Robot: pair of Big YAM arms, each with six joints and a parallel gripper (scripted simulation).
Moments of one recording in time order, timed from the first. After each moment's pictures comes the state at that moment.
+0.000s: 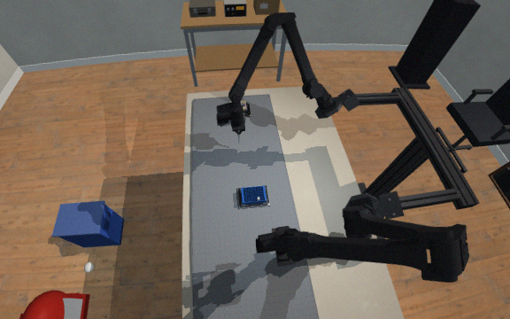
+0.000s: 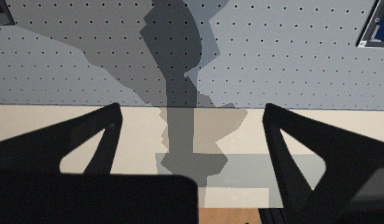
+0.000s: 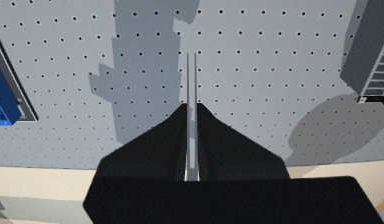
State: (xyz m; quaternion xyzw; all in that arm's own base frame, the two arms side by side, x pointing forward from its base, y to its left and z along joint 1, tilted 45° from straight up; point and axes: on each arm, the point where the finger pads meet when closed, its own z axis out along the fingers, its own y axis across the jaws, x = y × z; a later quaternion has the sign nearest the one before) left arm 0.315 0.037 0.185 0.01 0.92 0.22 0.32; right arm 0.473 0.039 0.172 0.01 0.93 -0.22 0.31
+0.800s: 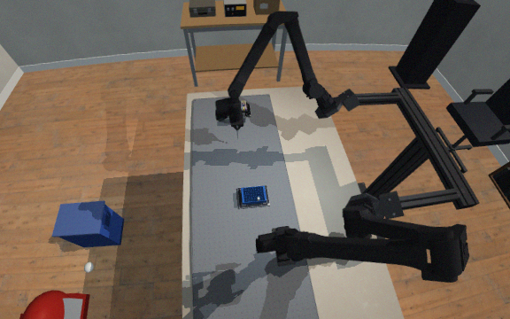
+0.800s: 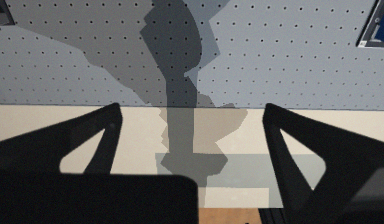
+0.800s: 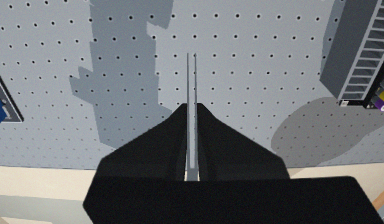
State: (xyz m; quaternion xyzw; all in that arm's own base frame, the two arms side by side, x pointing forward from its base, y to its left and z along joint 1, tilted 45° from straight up) left arm 0.315 0.037 0.185 0.01 0.92 0.22 0.32; right arm 0.473 0.011 0.188 0.00 0.93 -0.22 0.30
